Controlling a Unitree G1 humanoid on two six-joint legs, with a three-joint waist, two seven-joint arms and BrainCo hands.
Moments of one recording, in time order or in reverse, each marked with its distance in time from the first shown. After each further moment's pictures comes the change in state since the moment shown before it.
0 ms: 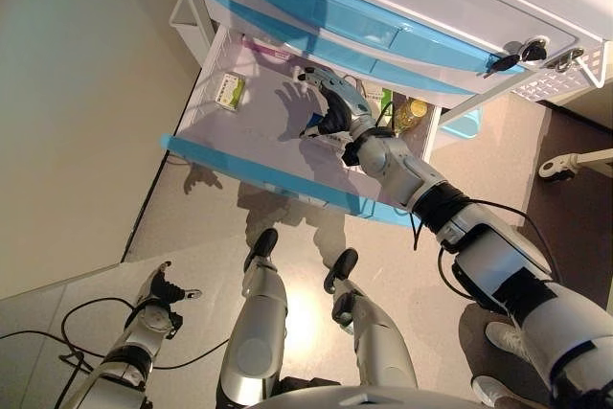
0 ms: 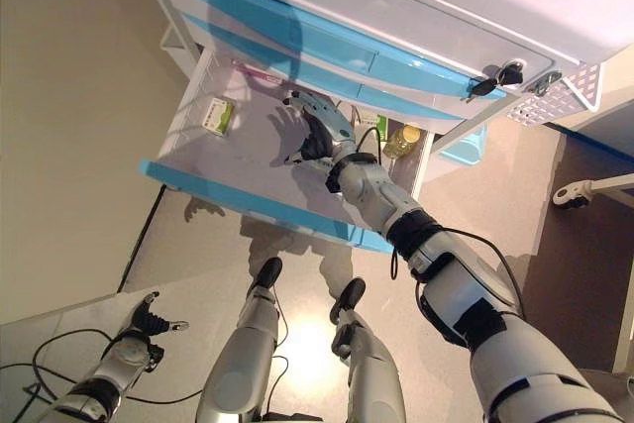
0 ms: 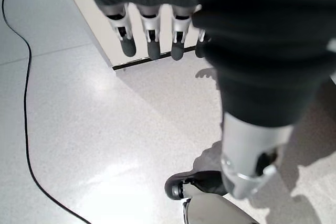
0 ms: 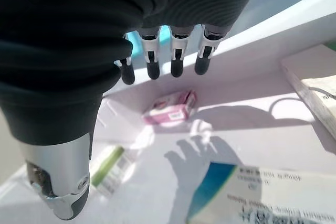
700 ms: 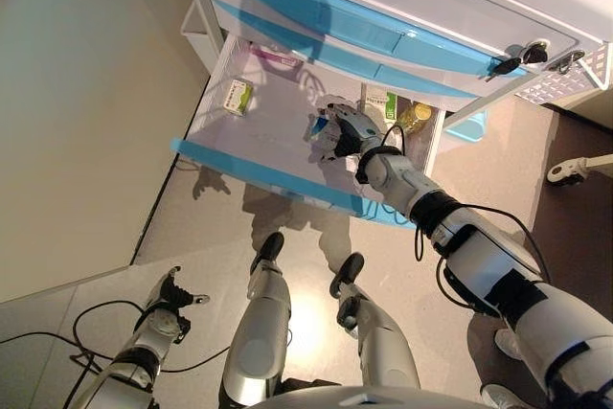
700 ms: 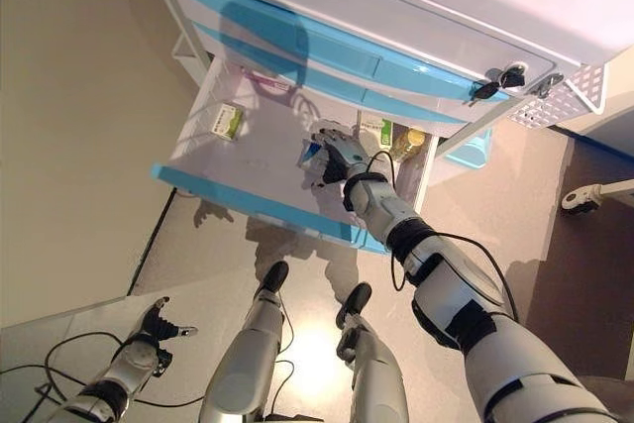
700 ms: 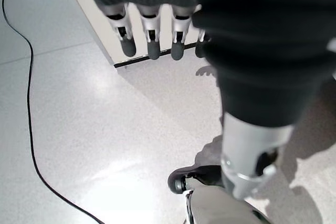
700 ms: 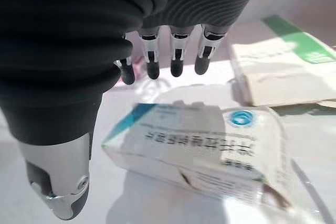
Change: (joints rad) left arm -0.004 -0.029 -0.039 0.030 -0.001 -0.001 0.000; right arm 0.000 0.039 0.030 0.272 -0.069 0.035 0.003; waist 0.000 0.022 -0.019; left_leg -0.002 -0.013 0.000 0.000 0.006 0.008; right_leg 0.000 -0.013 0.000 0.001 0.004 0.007
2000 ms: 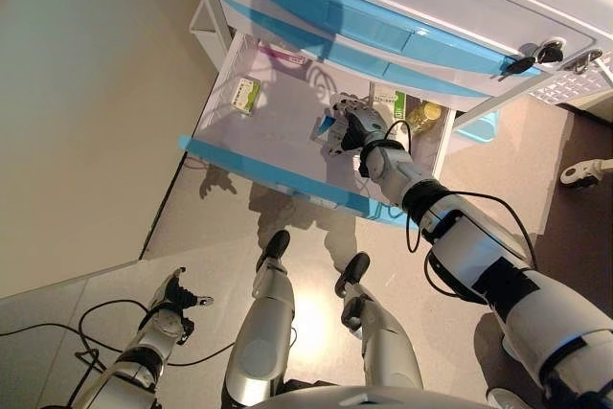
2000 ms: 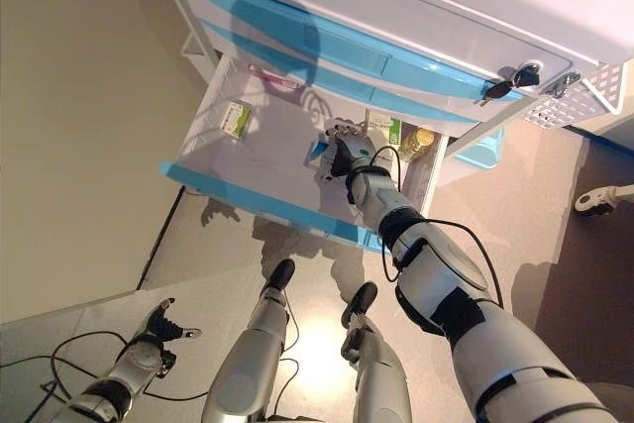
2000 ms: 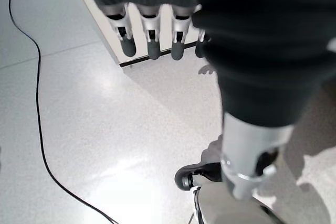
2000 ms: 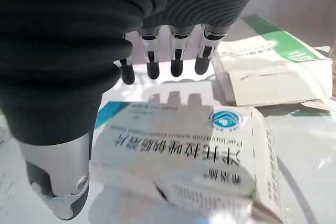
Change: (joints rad) left arm -0.014 -0.010 -0.043 0.002 -0.012 0.000 0.000; right arm -0.116 0.058 -0.022 0.216 0.039 0.048 -0.037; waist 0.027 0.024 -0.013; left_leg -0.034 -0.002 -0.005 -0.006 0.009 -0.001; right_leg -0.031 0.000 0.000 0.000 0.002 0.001
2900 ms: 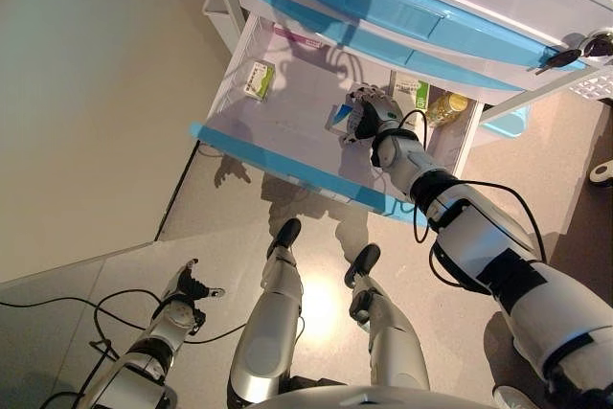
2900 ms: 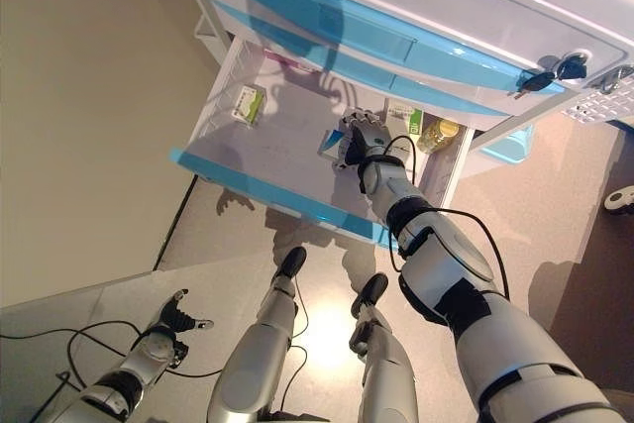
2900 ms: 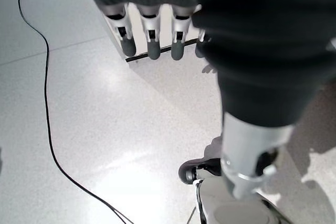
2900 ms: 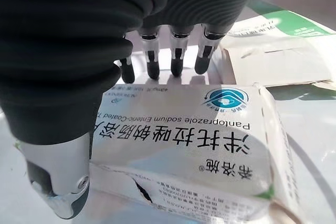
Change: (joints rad) left arm -0.032 -0.026 -0.048 -0.002 -0.027 -0.001 0.008; right arm -0.044 -0.017 0.000 0.064 -0.002 0.014 -0.020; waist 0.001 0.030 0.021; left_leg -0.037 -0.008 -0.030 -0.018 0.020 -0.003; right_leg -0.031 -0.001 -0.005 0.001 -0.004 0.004
